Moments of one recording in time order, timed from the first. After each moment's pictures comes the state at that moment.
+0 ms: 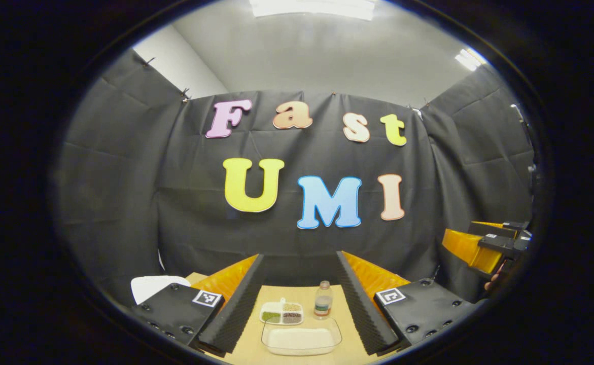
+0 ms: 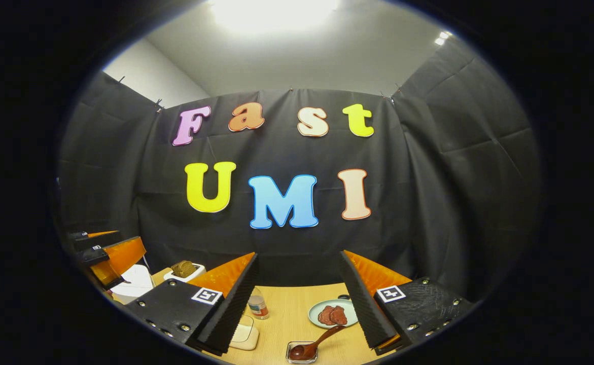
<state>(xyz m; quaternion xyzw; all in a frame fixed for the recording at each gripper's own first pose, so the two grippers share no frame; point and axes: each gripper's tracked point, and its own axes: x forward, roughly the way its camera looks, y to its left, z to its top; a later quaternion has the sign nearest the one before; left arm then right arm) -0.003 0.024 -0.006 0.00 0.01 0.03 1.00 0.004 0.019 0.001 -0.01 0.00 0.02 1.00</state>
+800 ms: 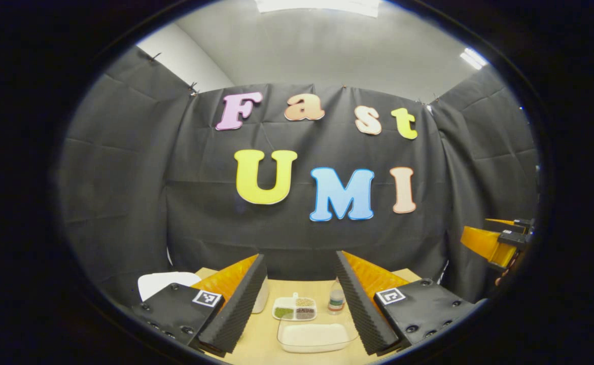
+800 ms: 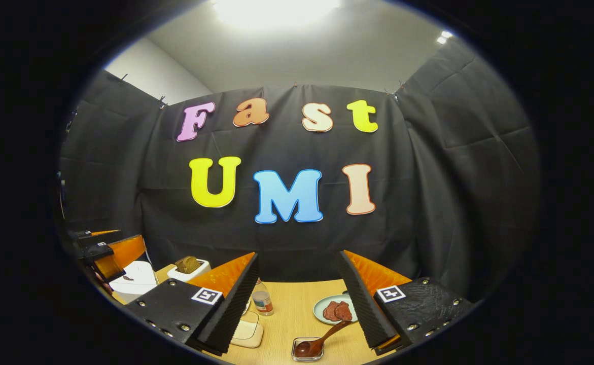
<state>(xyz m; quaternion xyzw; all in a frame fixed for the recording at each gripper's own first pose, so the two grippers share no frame) 0.000 0.076 -0.028 0.00 0.03 0.05 1.00 -0.001 0.032 -0.015 -0.01 0.01 0.02 1.00</state>
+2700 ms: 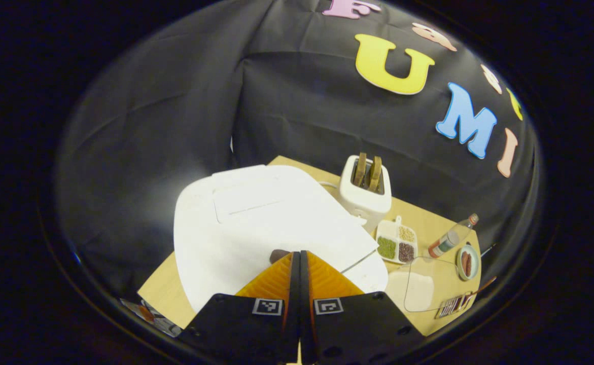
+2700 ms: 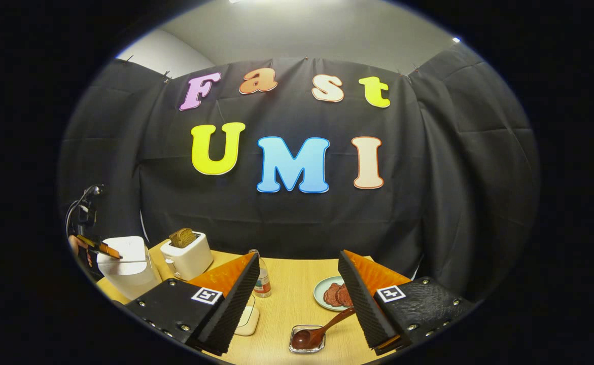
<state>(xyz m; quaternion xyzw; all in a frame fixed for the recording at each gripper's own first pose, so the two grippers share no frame) 0.025 0.373 -0.247 -0.13 0.32 0.22 0.91 0.024 0.038 -0.073 -0.04 0.08 0.03 1.00</state>
